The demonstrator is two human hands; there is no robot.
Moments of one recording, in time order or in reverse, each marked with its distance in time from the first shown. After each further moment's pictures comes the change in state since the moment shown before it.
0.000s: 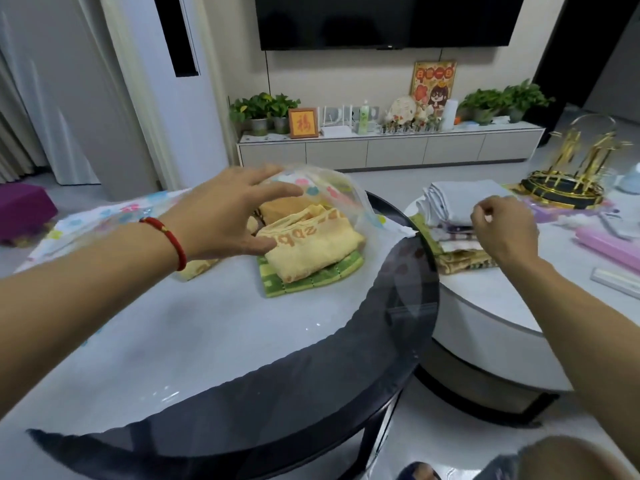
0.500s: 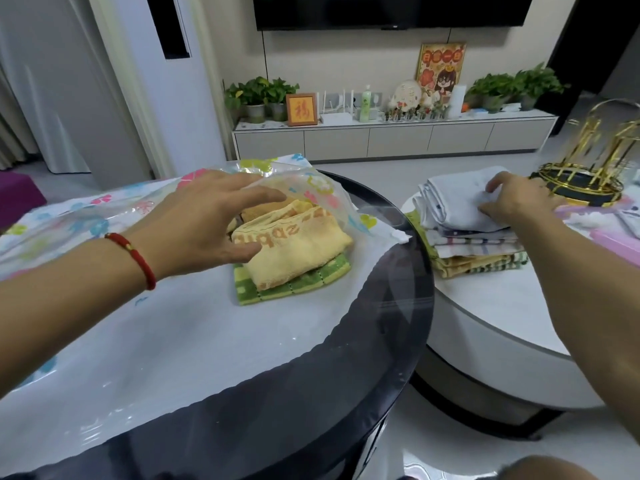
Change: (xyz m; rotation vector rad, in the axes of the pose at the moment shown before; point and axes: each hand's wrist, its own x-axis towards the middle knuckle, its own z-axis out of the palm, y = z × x) left_hand 0.018 0.008 0.030 -0.039 0.072 -0.025; right_hand 0.099 0.030 0.027 -0.200 -0.333 0.240
